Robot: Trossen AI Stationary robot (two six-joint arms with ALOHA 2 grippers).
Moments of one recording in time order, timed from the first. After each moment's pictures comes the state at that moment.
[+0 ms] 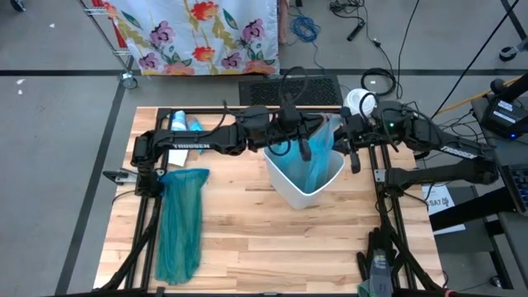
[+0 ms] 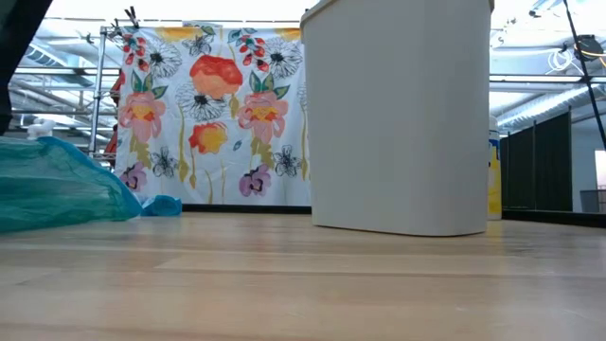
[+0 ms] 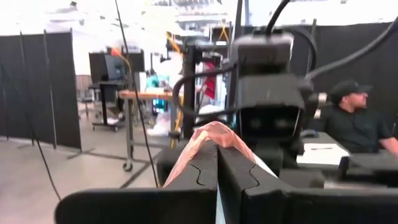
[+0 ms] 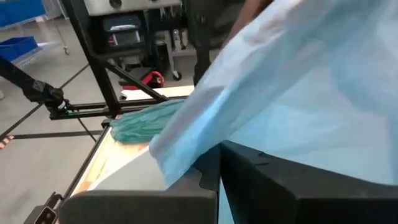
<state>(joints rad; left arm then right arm) 0.07 1.89 1.84 0.26 -0.14 0.04 -0.22 0.88 1.09 -0.46 -0.27 0.04</state>
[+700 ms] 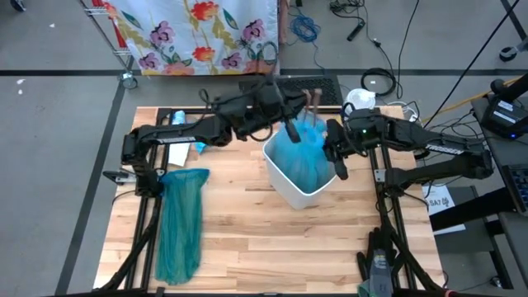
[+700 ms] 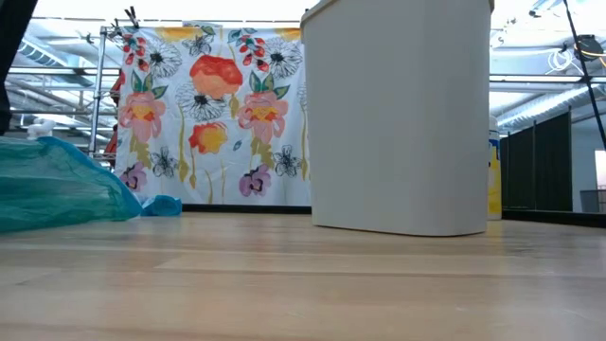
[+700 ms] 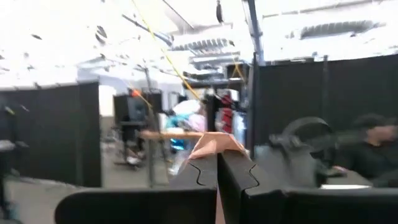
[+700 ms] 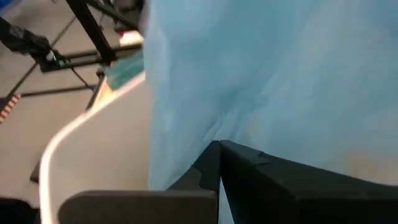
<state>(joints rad) 0.10 1.79 1.84 0.33 -0.17 0.13 -0.19 1.01 1.09 -0.58 -0.26 0.06</state>
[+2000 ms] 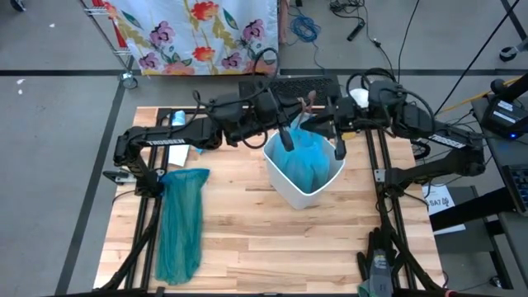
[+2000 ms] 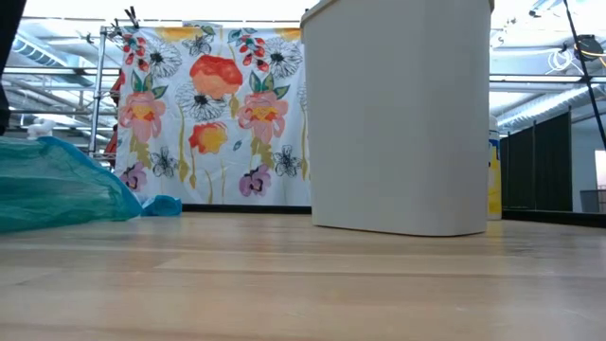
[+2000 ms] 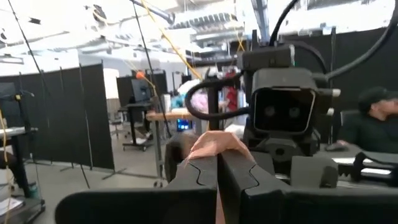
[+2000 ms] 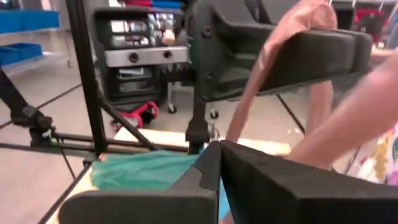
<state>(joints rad) 0.05 1.73 1.84 0.16 -0.24 0.16 -0.23 1.14 1.41 -0.35 -0.29 -0.09</state>
